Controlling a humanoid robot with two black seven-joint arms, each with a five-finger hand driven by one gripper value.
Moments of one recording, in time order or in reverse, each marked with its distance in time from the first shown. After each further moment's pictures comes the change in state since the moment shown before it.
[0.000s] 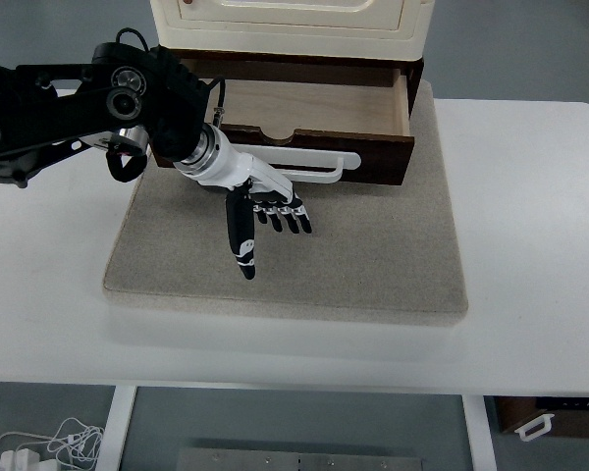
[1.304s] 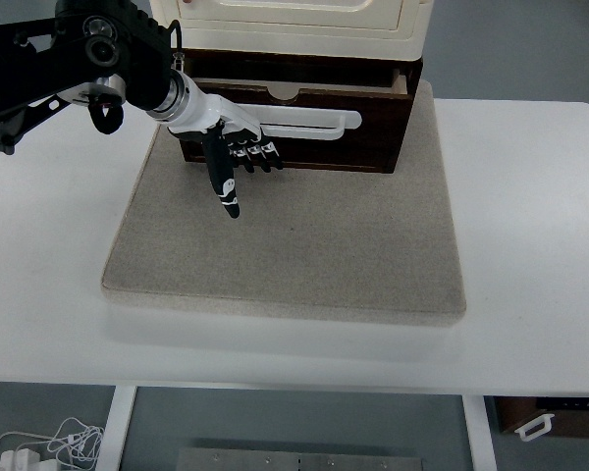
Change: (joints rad) left arm 0.006 -0.009 -0.070 0.208 0.056 -0.005 0.000; right arm 0.000 0.000 0.000 0.000 0.000 0.000 0.000
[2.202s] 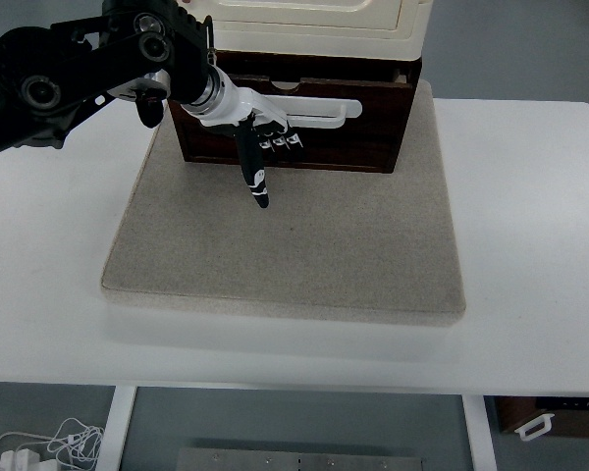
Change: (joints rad) left arm -0.009 -0.150 -0.020 0.177 0.032 0.002 0.000; right arm 0.000 0.000 0.000 0.000 0.000 0.000 0.000
